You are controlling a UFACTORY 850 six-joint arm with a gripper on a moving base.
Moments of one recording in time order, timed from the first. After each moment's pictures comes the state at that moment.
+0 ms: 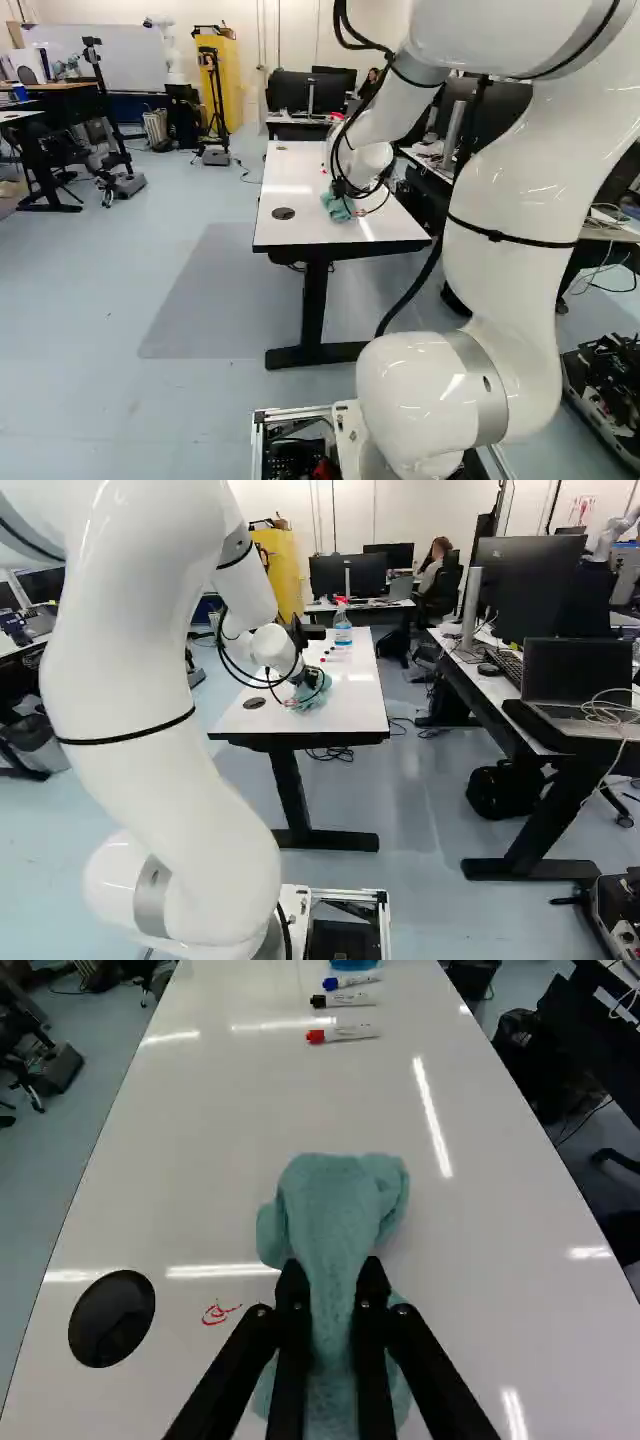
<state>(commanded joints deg) -1.4 -12.4 -47.6 4.4 11.4 0.0</state>
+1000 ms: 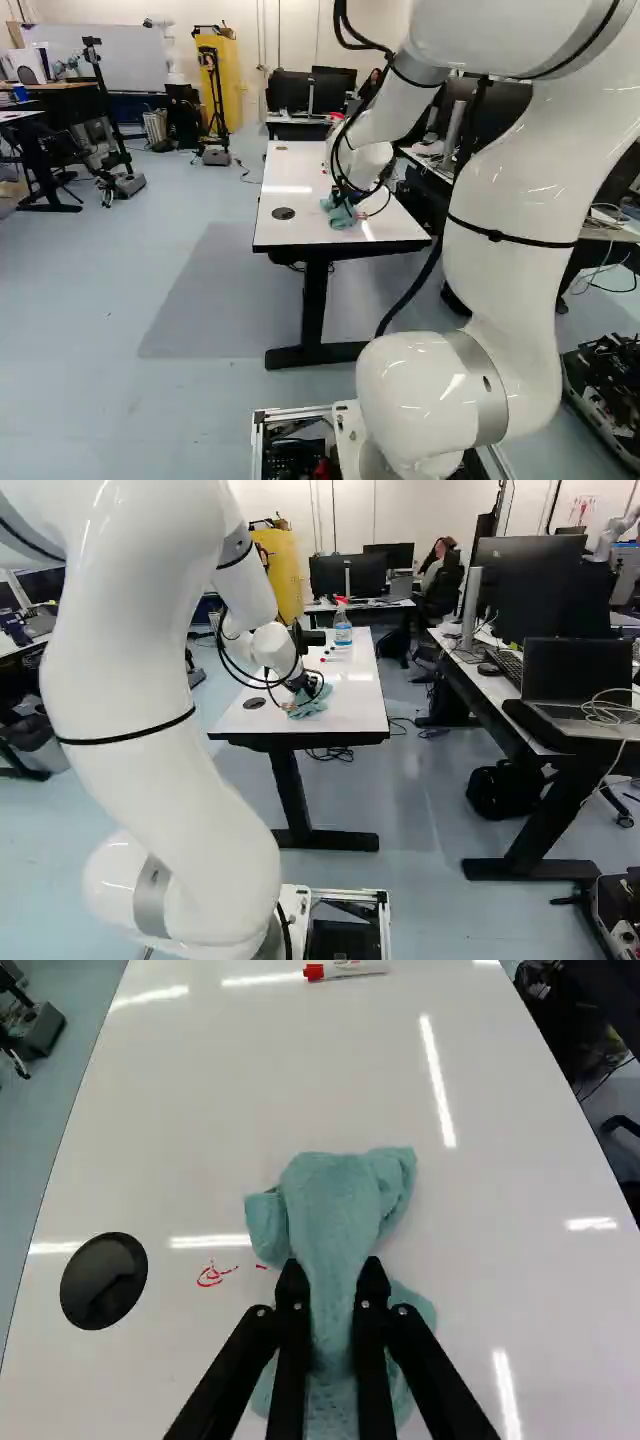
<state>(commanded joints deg) -1.4 -12.4 -47.6 4.4 4.3 0.0</state>
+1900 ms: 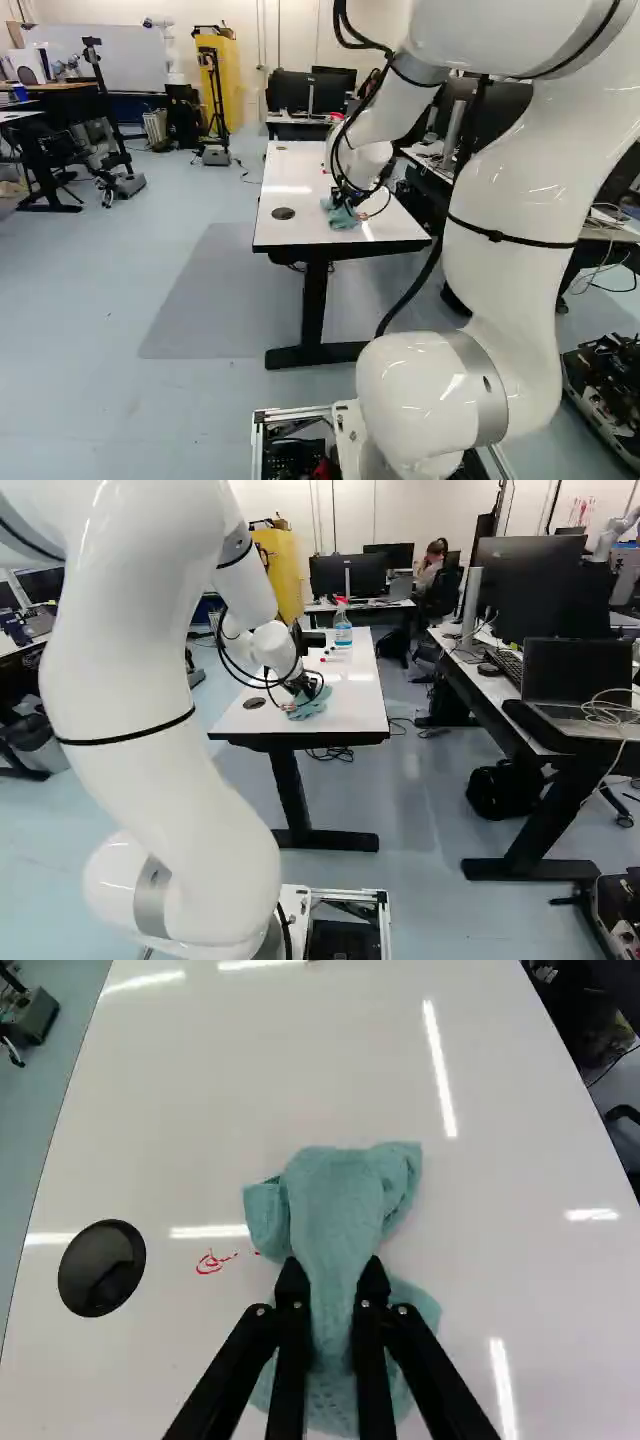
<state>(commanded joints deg) -1.1 -12.5 -47.8 4.4 2.1 0.0</state>
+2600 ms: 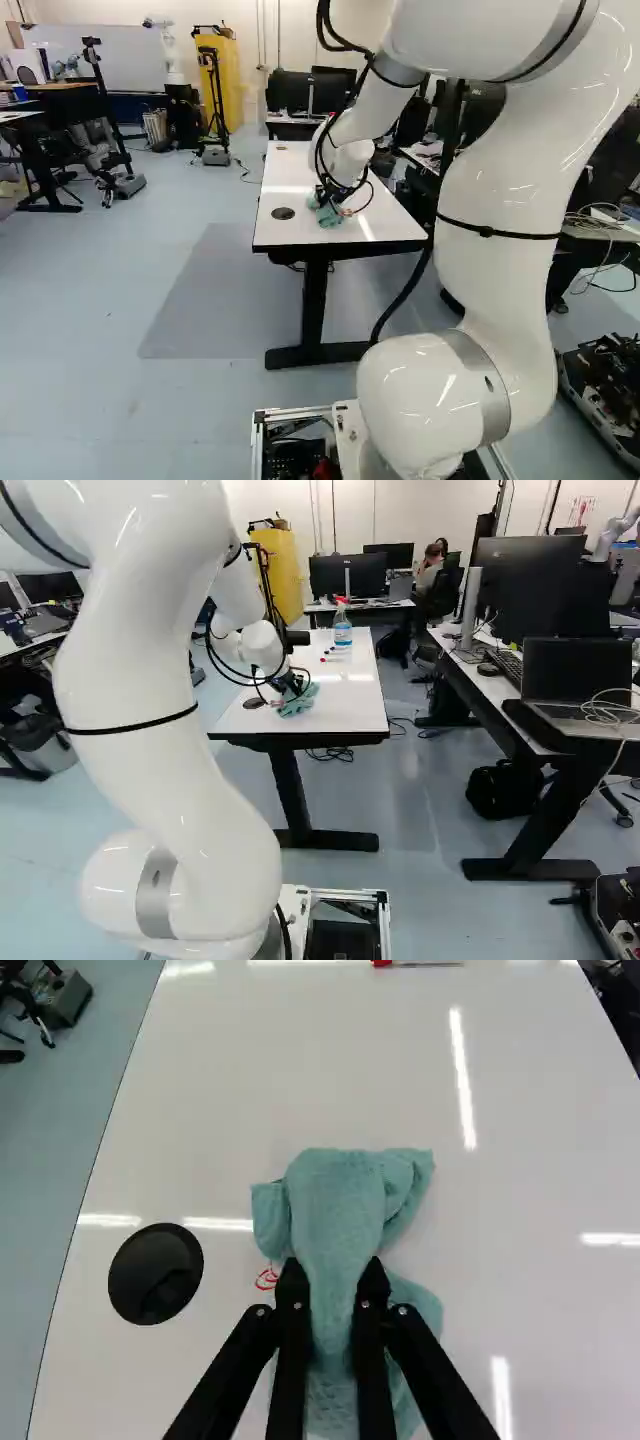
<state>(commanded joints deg) 4.4 -15.5 -51.3 4.4 2.1 0.0</state>
